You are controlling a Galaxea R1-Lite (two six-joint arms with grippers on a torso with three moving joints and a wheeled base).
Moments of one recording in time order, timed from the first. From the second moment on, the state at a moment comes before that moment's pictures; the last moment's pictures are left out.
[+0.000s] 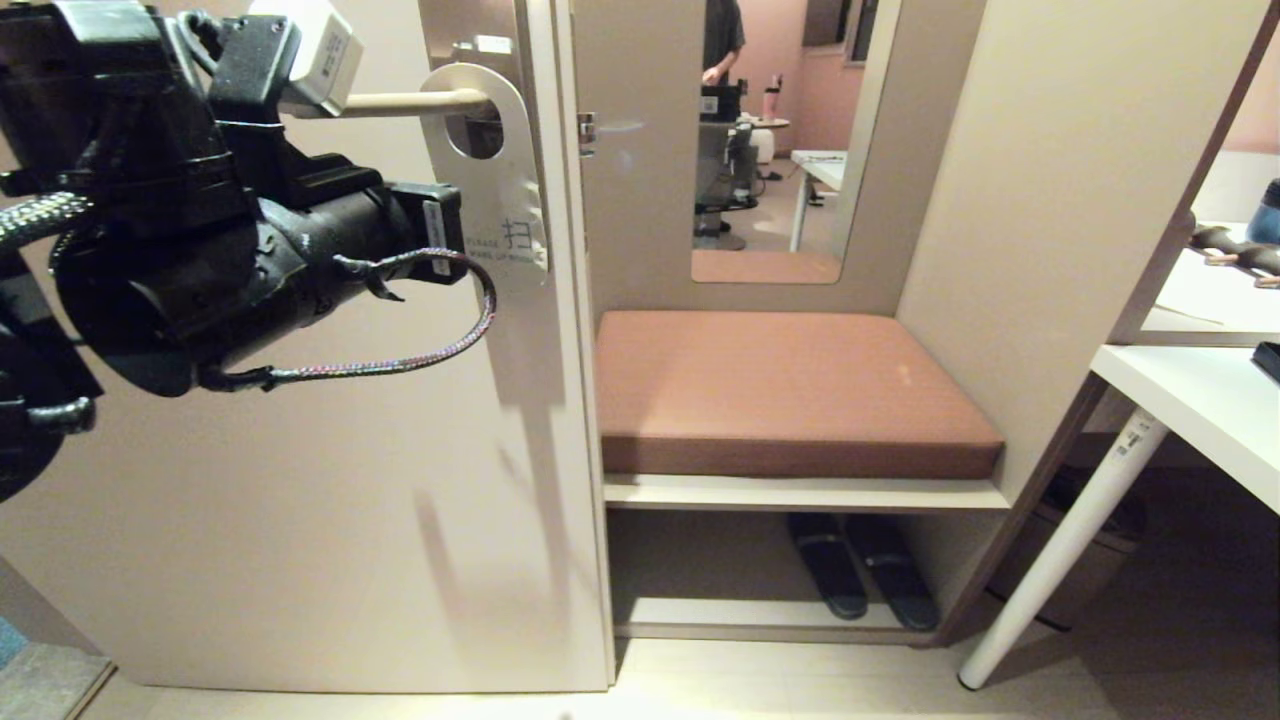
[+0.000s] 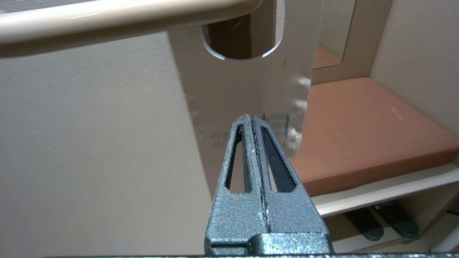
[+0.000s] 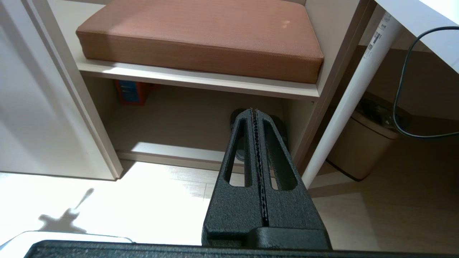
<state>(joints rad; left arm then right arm) -0.53 1.52 -1.10 -0.46 0.27 0.08 0.00 0.00 -0.05 0.13 0.01 -0.03</state>
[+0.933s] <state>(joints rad) -0.40 1.14 -0.75 -0.46 0.27 0.16 0.00 0.00 -0.05 0.13 0.02 -0.03</state>
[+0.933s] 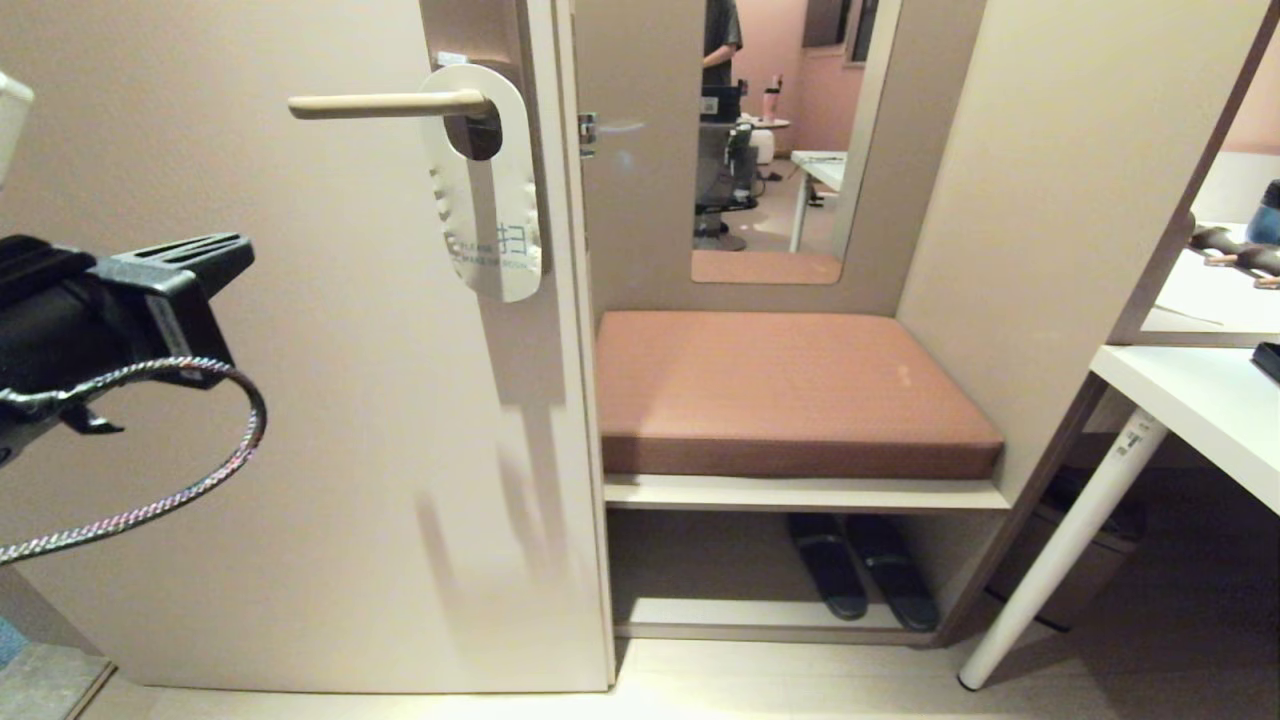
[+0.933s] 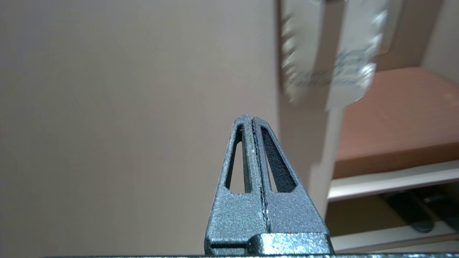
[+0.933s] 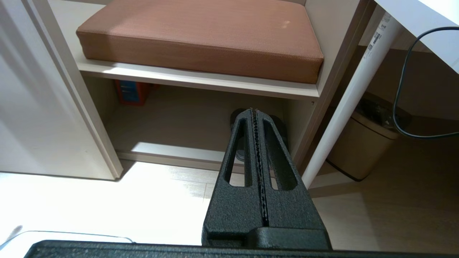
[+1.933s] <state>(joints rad) -0.06 0.44 -0.09 -0.35 0.04 0.15 0.00 0.00 -0.05 0.13 0.01 -0.03</state>
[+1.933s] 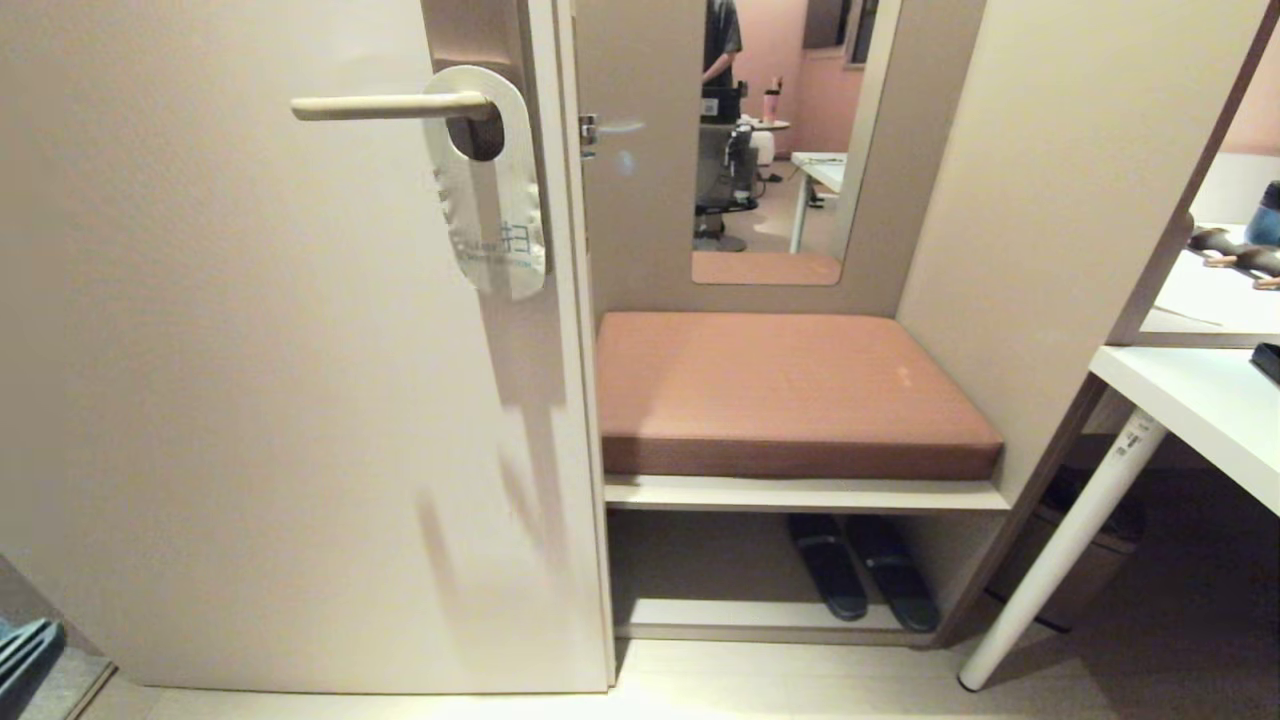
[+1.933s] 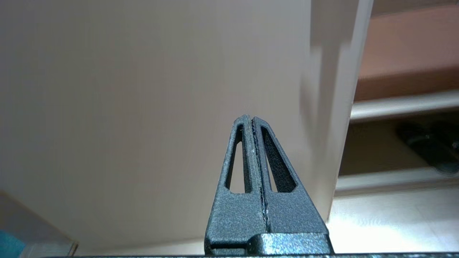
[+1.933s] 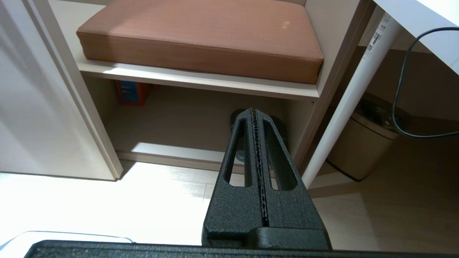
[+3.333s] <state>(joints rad) -0.01 0.00 0.00 0.00 -0.01 0.08 0.00 0.00 -0.05 0.13 0.01 -0.03</state>
